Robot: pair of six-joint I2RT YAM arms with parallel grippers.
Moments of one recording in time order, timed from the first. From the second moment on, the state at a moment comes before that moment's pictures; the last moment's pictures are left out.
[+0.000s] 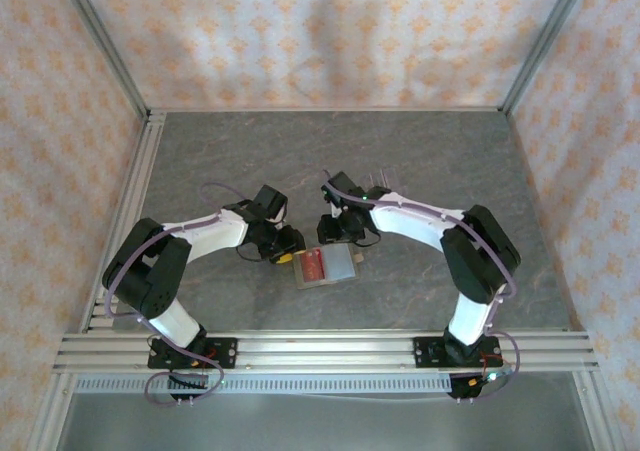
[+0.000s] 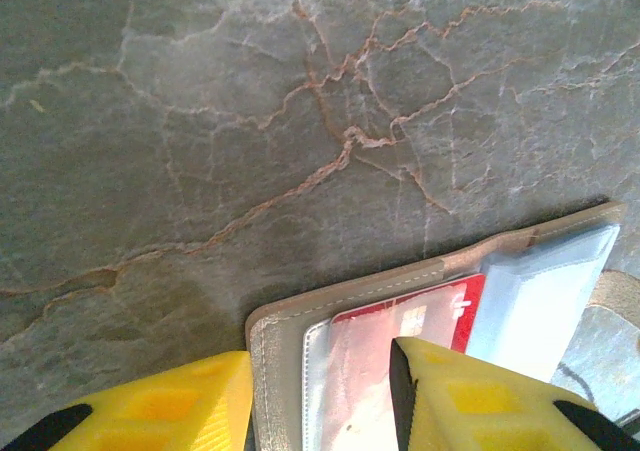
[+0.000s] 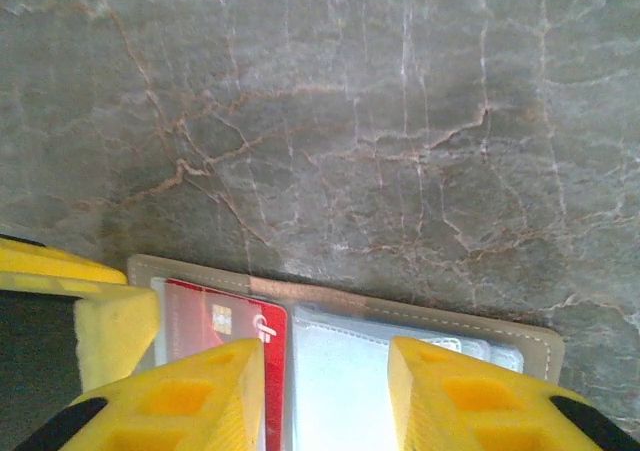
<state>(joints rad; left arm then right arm) -0.48 1.63 0.84 -0.43 0.38 -0.86 0.74 1.77 1.18 -0.60 -0.17 0.56</state>
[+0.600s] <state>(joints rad) -0.48 1.64 0.84 -0.43 0.38 -0.85 0.79 1.81 1.15 -0.63 -0.12 0.56</state>
